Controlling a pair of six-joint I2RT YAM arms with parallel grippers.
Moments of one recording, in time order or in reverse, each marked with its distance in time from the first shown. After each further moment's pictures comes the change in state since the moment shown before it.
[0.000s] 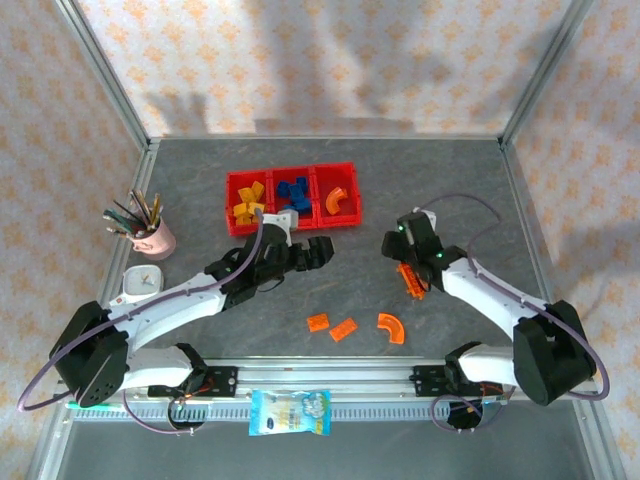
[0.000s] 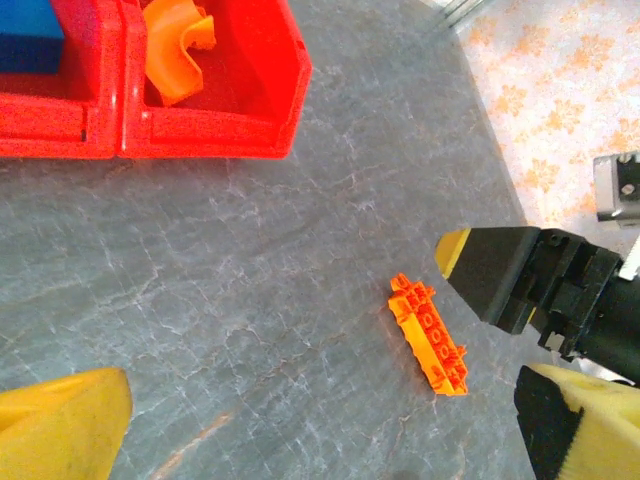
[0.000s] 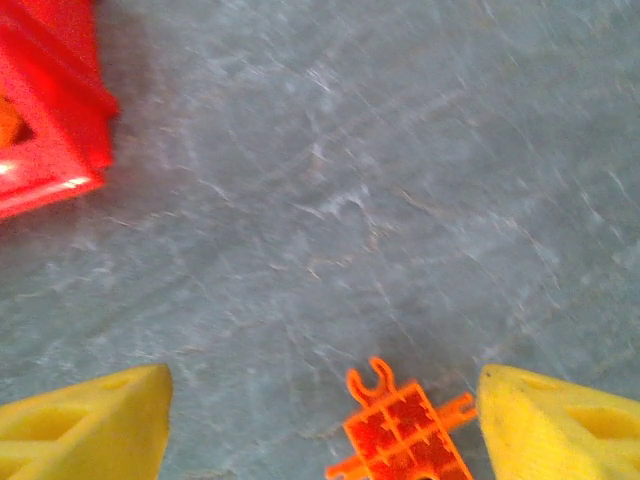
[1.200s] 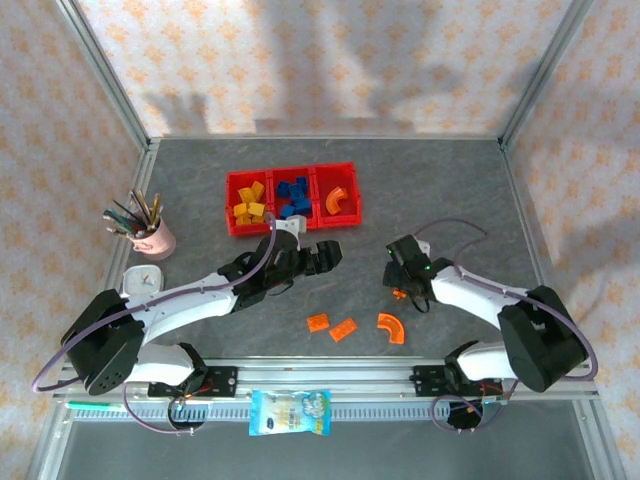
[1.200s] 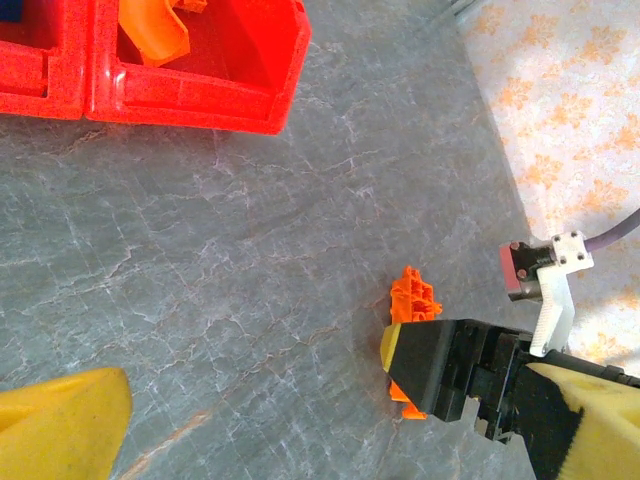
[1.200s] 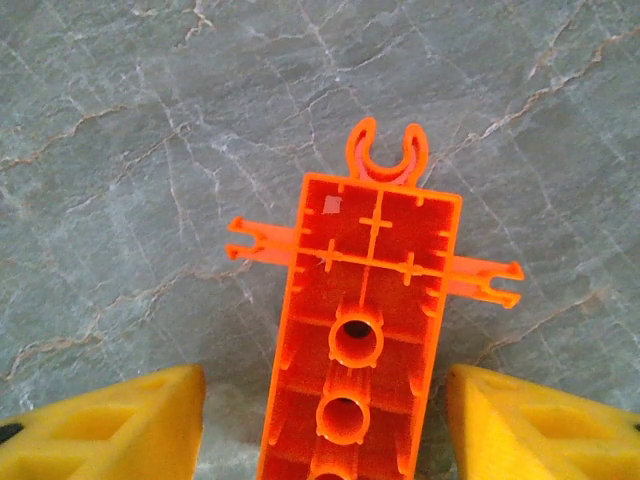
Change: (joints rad) left arm -0.044 0.073 -0.013 0.079 -0.032 -0.052; right arm 0.080 0.087 -0.098 -0.064 -0.030 0.125
